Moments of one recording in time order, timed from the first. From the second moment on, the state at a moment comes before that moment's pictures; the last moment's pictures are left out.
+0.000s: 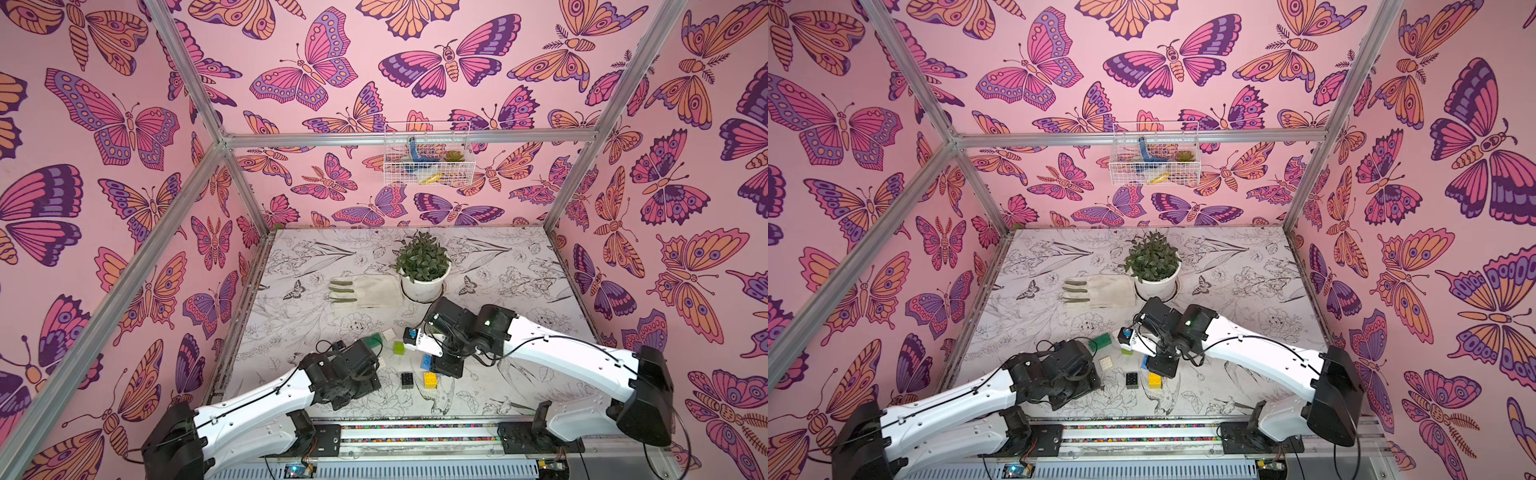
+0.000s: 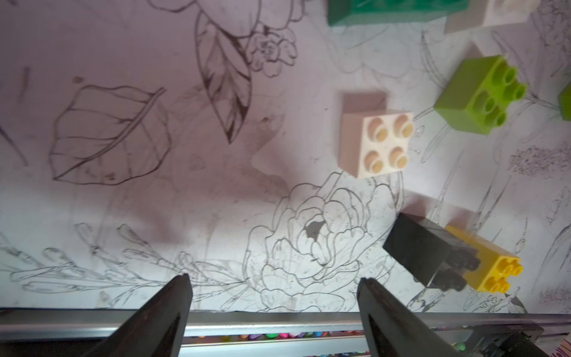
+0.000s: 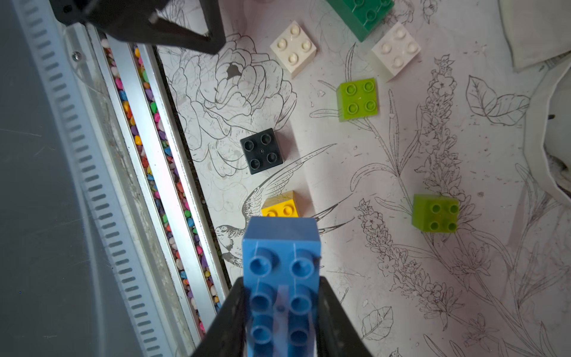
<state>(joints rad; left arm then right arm) -0.92 0.93 0.52 -0.84 0.00 -1.31 1.01 1.43 1.16 -1.00 -0.16 -0.27</state>
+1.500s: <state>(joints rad) -0.93 1.27 0.60 -0.61 0.04 -1.26 1.10 1.40 1.17 -1.01 -0.04 -0.36</state>
